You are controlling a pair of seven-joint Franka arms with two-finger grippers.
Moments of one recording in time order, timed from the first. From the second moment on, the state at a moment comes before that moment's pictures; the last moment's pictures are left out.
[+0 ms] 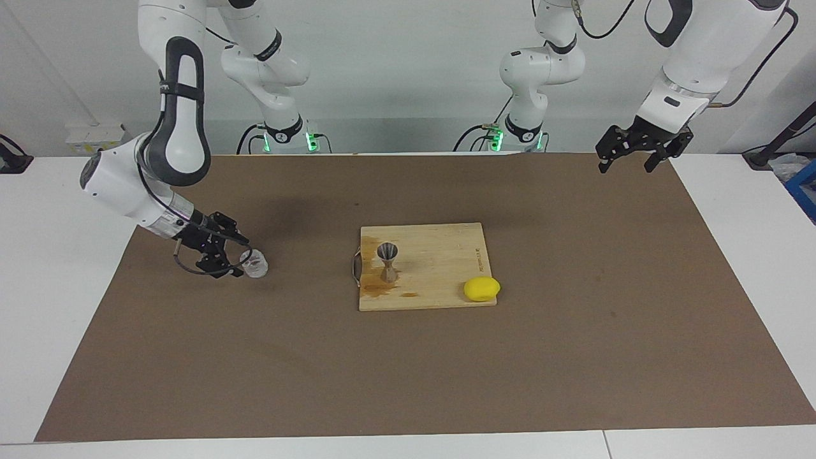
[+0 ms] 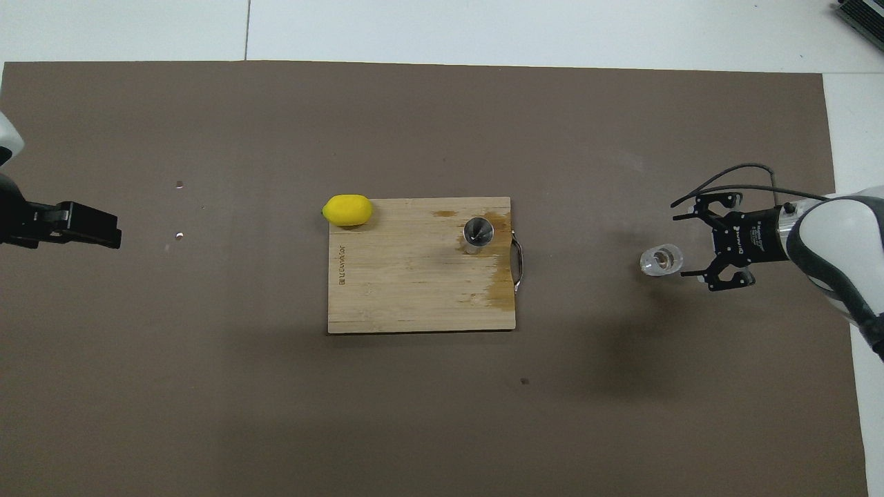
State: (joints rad) left arm 0.05 -0.05 -0.12 -1.63 -0.01 1.55 0.00; right arm -0.14 0.16 -0.03 -2.06 0.57 2.08 0.90
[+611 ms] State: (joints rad) left arm 0.05 -0.05 -0.12 -1.63 -0.01 1.55 0.00; right arm 0.03 -0.02 -0.03 -2.04 0.12 1.98 0.72
